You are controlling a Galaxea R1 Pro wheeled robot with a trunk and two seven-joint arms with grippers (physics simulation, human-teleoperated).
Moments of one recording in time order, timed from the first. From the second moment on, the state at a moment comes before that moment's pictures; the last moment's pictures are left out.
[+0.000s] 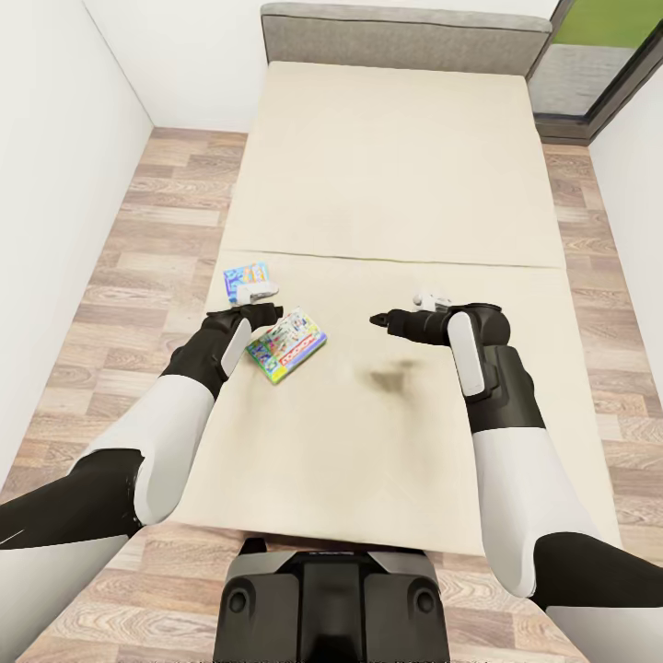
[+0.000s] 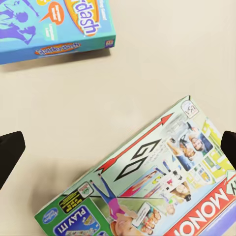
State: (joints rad) left arm -1.32 -0.14 0.08 -0.55 0.02 0.40 0.09; right arm -1.09 0.12 -0.06 -1.20 -0.27 1.04 0.04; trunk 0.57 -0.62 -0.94
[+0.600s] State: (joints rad) left arm -1.32 -0.14 0.07 -0.55 0.02 0.40 0.09; right arm -1.09 0.11 -0.06 -1.20 -0.27 1.04 0.04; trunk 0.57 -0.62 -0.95
